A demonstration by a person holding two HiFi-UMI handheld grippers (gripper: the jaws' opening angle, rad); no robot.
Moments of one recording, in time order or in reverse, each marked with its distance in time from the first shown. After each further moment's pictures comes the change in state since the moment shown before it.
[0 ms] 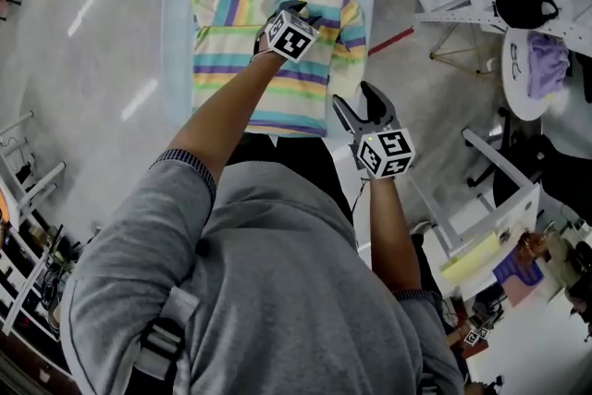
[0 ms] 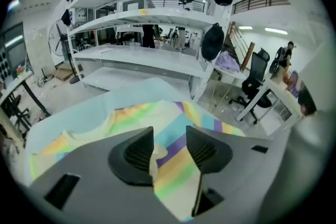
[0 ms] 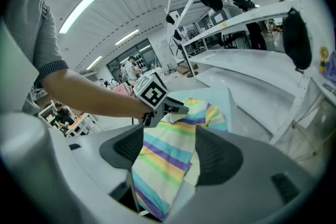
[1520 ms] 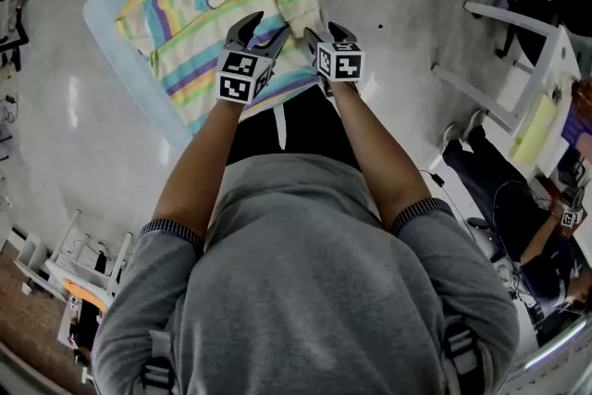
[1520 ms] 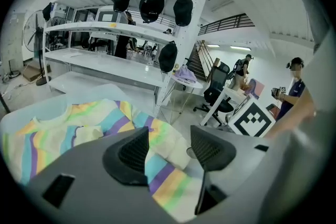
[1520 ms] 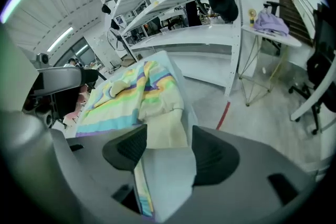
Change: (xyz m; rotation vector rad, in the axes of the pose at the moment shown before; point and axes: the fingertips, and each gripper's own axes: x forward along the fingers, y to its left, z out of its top) left arm -0.088 -0.141 -0.029 0.042 -0.144 -0.358; right arm 0.051 -0.090 -0.156 0.455 0.079 -0.491
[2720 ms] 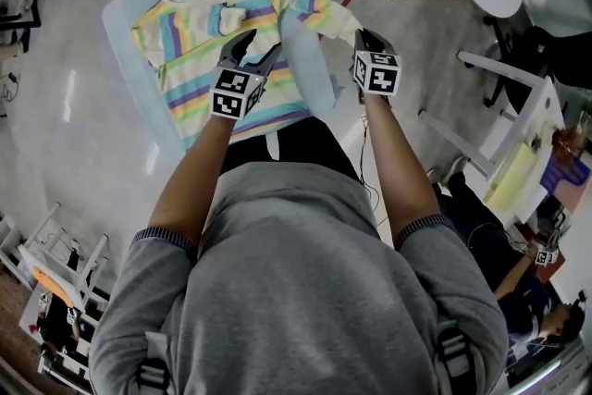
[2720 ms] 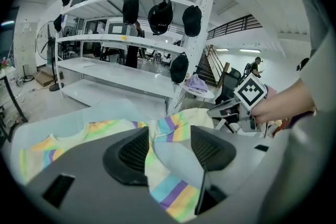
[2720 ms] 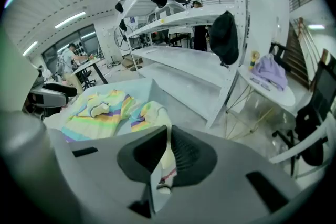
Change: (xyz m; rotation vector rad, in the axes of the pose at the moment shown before) left arm -0.015 0.029 0.054 -0.015 -0.072 0.119; right arm -0.059 -0.083 0.142 -0.225 -0.111 -0.133
